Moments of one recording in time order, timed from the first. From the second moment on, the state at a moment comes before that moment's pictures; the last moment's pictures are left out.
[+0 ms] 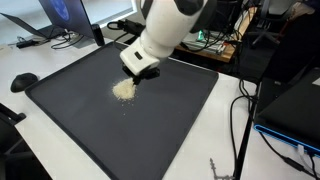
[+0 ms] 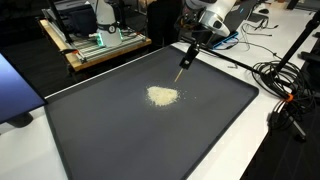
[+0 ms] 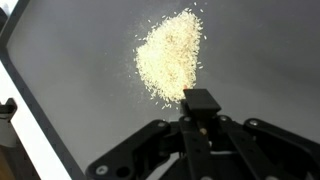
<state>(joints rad) 0.17 0.58 0.14 -1.70 -0.71 1.96 0.03</state>
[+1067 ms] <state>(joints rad) -0.27 0.33 0.12 -2.11 0.25 2.54 -0.59</state>
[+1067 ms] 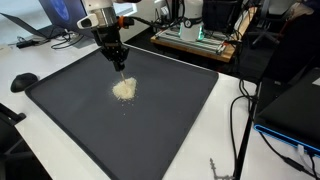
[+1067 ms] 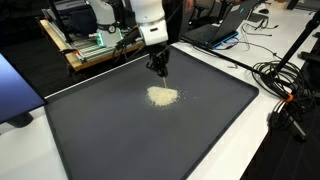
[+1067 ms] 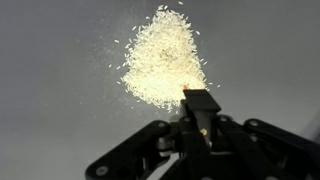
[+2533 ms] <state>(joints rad) -0.34 0.25 0.01 -2.32 1.20 2.54 -1.01</state>
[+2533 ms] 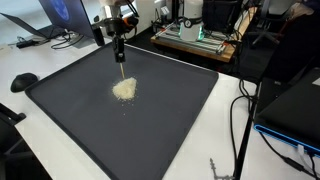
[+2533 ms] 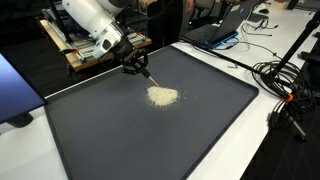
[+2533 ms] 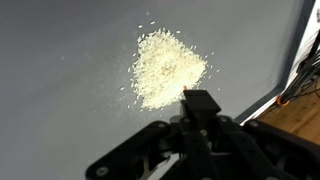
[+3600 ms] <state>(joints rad) -0.31 0.35 -0.17 -2.26 1.34 2.32 -0.86</state>
